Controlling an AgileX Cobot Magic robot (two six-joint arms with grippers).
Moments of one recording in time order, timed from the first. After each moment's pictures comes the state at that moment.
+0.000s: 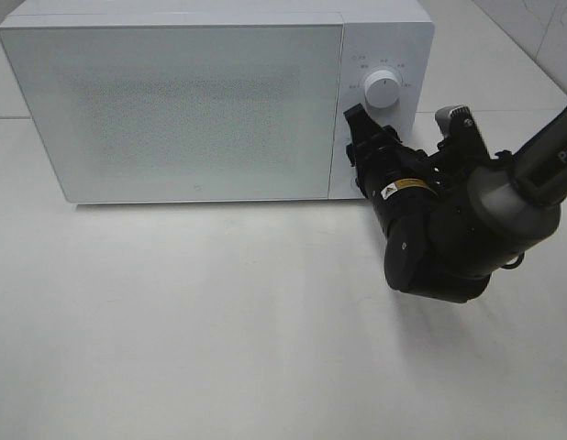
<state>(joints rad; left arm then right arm) 0.01 0.00 -0.52 -0.03 1.09 0.01 0.62 2.08 -0.78 0.78 -1.20 0.78</state>
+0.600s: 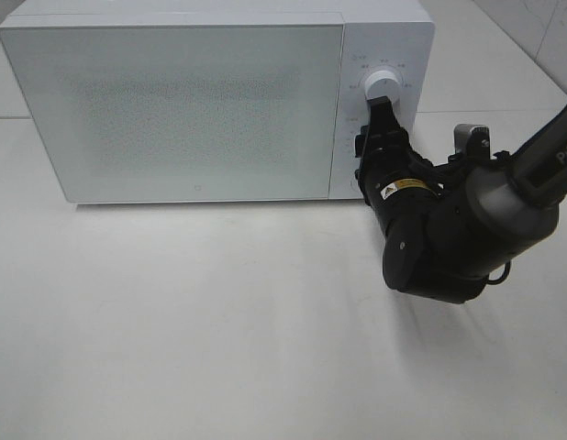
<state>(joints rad) 0.01 0.00 -0.52 -0.03 1.09 0.01 0.62 2.08 -0.78 0.80 -1.21 1.06</state>
